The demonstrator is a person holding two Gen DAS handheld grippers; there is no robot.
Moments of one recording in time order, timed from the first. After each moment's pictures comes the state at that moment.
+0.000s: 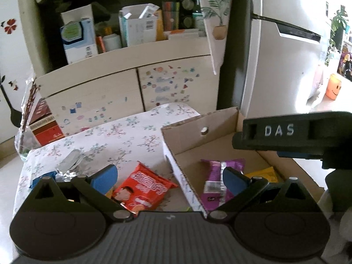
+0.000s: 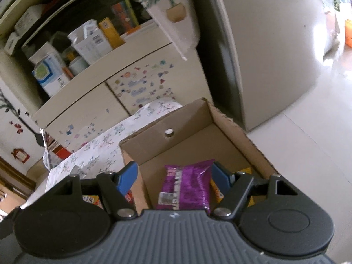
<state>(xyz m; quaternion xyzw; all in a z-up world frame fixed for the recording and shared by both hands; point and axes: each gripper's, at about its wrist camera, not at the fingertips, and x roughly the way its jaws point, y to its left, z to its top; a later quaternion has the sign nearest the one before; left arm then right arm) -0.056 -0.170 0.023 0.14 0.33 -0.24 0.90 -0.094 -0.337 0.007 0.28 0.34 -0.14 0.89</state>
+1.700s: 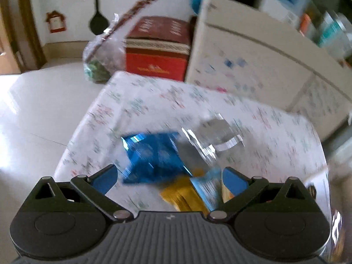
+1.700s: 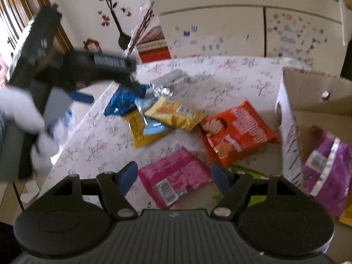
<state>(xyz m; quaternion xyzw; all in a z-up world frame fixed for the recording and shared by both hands) 0.102 0.036 -0.017 -0.05 0.46 -0.03 0.88 -0.048 -0.164 -0.051 0.11 0.42 0.13 0.89</state>
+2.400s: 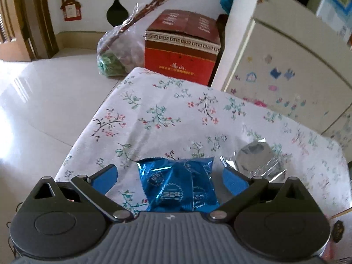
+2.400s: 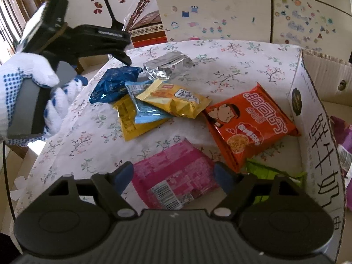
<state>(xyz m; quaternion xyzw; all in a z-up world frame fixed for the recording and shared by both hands) 0.159 0.048 -0.066 -0.06 0.48 0.02 0.88 -0.024 -0.146 -0.083 0.09 0.44 0.11 0.89</state>
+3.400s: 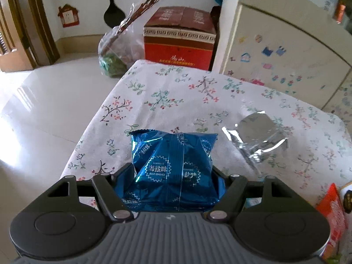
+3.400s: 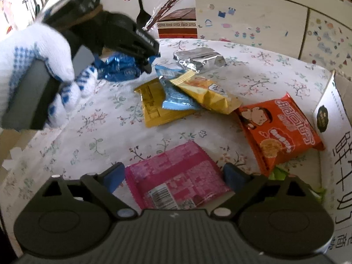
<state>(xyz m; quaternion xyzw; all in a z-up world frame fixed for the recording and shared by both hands) 0.123 0.046 -0.060 -0.02 0.48 0.01 0.88 -0.033 -0.108 -0.097 -0.01 0.41 0.16 0.90</state>
